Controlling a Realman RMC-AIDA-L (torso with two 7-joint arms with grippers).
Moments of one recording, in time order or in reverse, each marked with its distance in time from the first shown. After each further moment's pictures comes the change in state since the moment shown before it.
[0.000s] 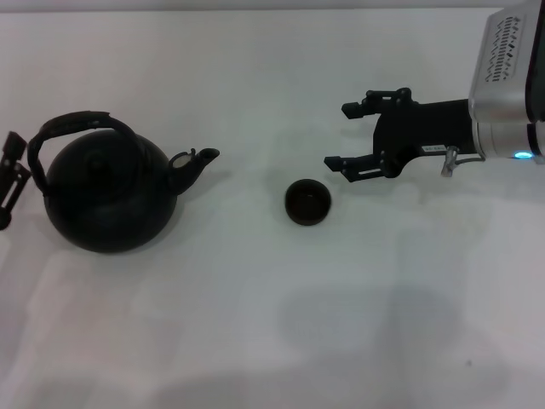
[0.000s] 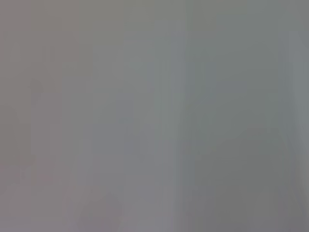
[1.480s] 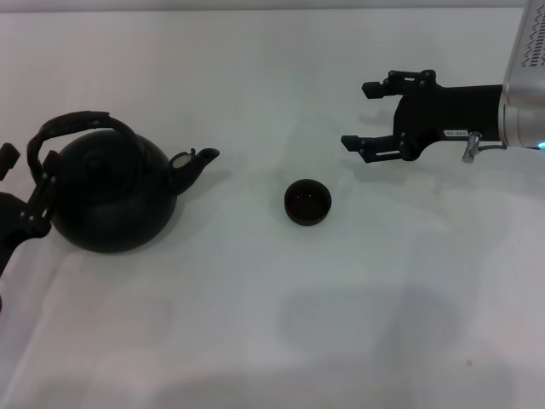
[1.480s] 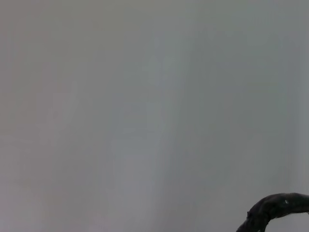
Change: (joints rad) left arm -0.061 -0.004 0.008 -0.067 0.026 -0.151 -0.090; right arm -0.022 0.003 0.116 -0.002 0.001 0.041 -0.055
